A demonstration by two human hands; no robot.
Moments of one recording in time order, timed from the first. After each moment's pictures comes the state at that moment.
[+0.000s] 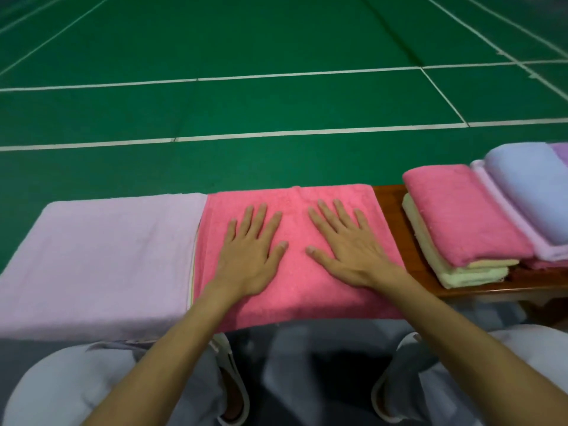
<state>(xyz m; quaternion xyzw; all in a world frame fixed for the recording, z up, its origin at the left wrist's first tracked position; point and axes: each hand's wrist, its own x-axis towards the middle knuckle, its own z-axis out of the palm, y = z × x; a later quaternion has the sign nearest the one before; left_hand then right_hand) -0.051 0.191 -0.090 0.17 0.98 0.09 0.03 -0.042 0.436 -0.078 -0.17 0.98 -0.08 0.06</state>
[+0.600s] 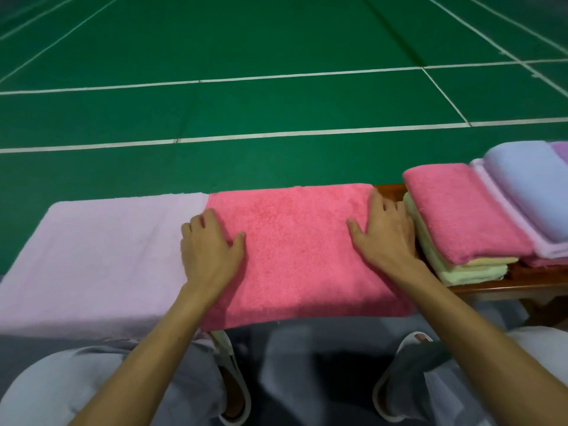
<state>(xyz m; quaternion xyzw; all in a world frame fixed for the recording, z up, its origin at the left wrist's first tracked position) -0.037 0.159 -0.057 -0.06 0.97 0.21 -0.09 -0.044 0.467 -0.060 0.09 0.99 -0.11 -0.06</state>
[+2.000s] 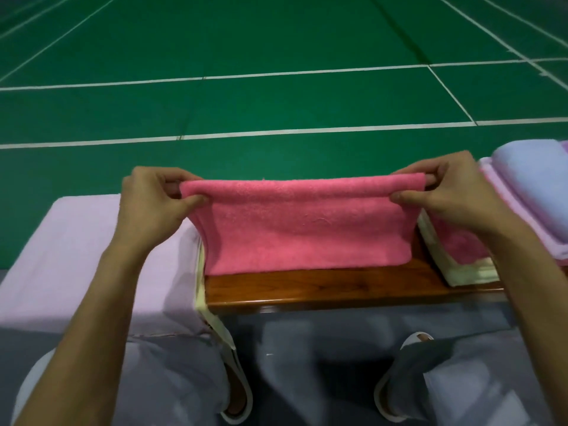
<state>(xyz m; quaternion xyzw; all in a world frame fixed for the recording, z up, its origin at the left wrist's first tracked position) -0.057 0.101 0.044 0.00 0.91 0.40 -0.12 -0.040 0.523 0.048 -0.01 0.89 -0.46 -0.03</state>
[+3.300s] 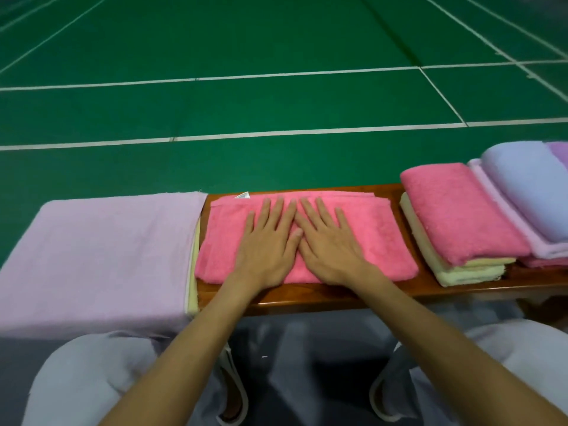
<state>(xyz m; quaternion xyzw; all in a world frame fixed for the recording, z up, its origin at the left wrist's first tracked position) -0.054 0.231 -0.079 0.18 0.98 0.11 0.02 -0.042 0.398 -0.072 -0.15 0.98 -0.08 0.06</state>
